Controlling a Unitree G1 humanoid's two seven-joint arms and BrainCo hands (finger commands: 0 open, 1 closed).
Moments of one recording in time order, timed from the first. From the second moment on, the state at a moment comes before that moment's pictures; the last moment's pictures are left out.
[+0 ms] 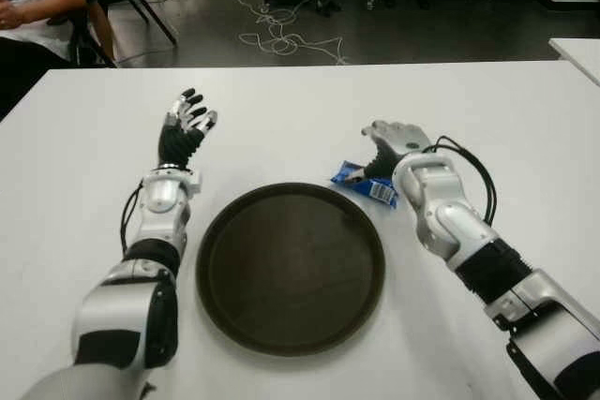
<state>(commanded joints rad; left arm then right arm) -0.76 0.15 0.19 1.23 -0.01 -0.57 0.00 -0.59 -0.29 0.60 0.30 -0.99 0.45 0.30</state>
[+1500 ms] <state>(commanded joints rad) -0.75 0.16 0.19 1.23 -0.01 -0.58 -0.02 -0.64 -0.22 0.58 0.52 -0.95 0.43 0.17</state>
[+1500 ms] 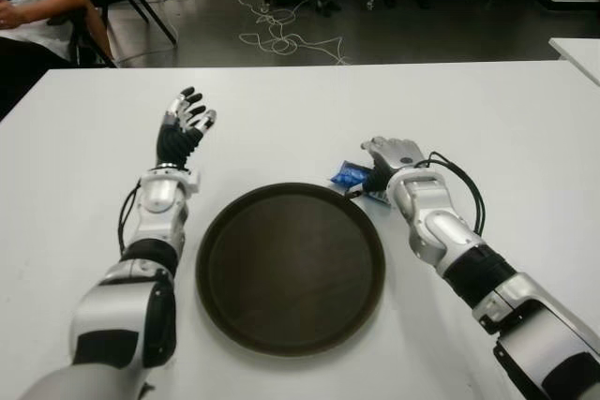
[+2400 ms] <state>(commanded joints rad) -0.75 0.16 0.17 1.24 0.01 -0.59 0.00 -0.67 -0.23 0.55 0.56 -0.93 0.42 0.12</state>
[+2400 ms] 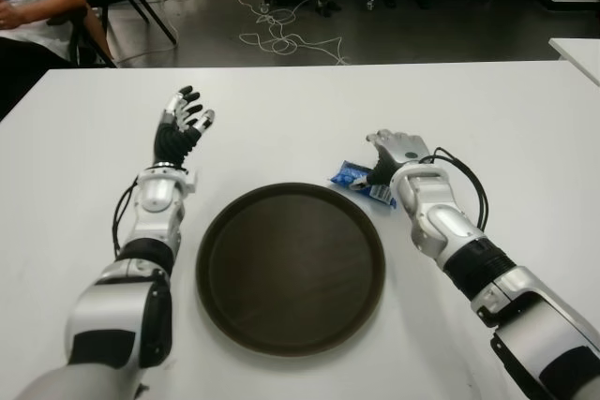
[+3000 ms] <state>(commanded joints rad) -0.75 0.16 0.17 1.24 0.02 -0.59 0.02 -0.67 -0.23 0.54 0.56 -0.91 0.41 0.12</state>
